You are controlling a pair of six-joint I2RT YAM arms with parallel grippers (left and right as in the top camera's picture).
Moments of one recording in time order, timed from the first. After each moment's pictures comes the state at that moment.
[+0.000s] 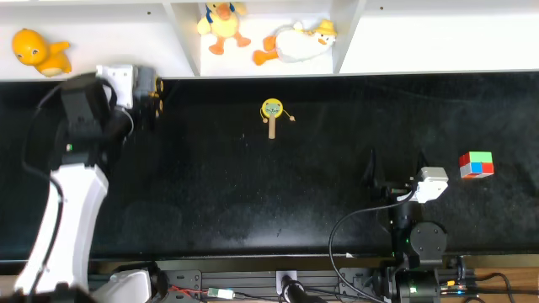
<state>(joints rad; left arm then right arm) 0.11 1.35 0.95 -0.37 0.16 0.08 0.03 0.01 0.02 -0.02 0.02 0.20</state>
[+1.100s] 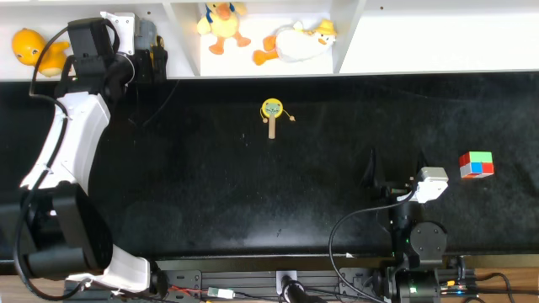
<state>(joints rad) 0.10 1.74 1.30 -0.33 0.17 0.08 0.03 0.01 0.02 -0.02 0.02 0.20</state>
